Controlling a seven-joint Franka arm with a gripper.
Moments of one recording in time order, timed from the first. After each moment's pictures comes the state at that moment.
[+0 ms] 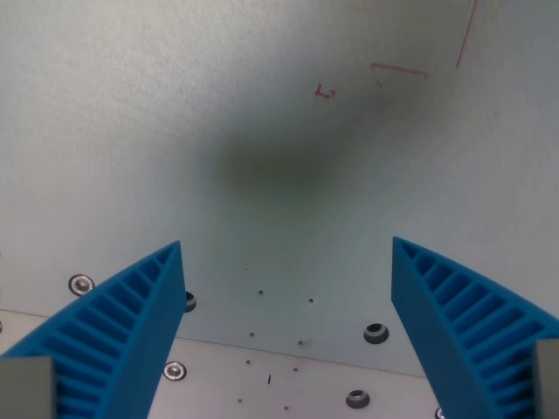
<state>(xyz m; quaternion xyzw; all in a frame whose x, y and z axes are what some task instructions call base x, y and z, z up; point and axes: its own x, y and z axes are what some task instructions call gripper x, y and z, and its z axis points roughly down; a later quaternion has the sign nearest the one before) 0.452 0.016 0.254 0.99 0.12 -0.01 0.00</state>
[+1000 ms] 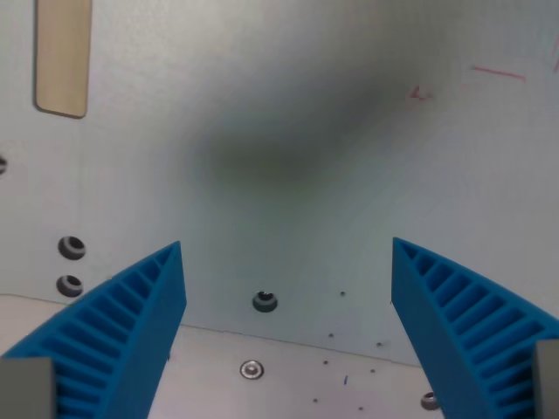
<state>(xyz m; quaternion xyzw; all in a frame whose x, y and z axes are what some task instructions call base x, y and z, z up) 0.442 0.081 0.253 0.99 0.12 -0.01 0.00</state>
